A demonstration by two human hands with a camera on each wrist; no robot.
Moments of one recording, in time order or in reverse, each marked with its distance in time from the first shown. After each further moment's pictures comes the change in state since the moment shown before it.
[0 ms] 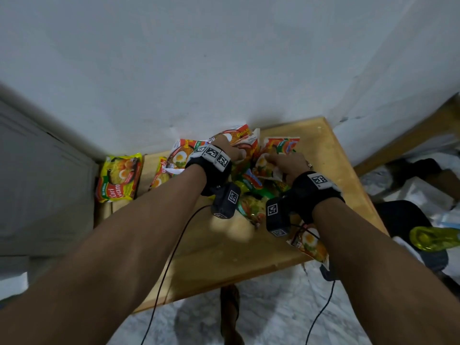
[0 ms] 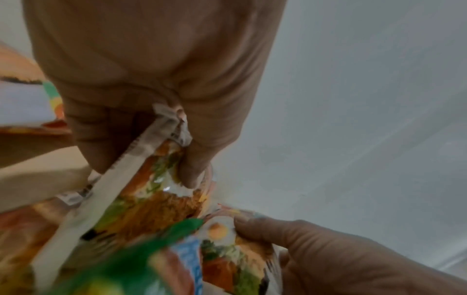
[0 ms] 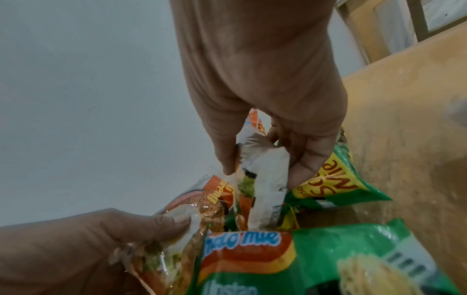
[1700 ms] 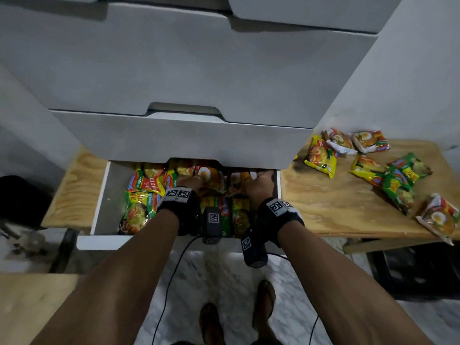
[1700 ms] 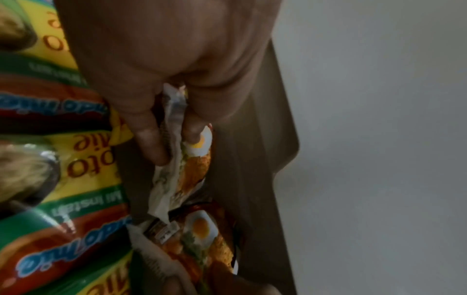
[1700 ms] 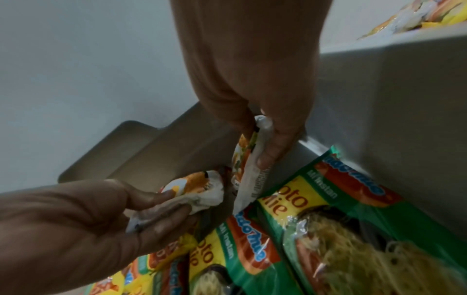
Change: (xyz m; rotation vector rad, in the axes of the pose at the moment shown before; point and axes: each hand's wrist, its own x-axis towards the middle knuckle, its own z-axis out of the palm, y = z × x) left_hand -0.273 -0.535 -0.144 -0.632 0.247 -0.332; right_hand -0.408 0.089 0.413 -0.237 -0.125 -0.291
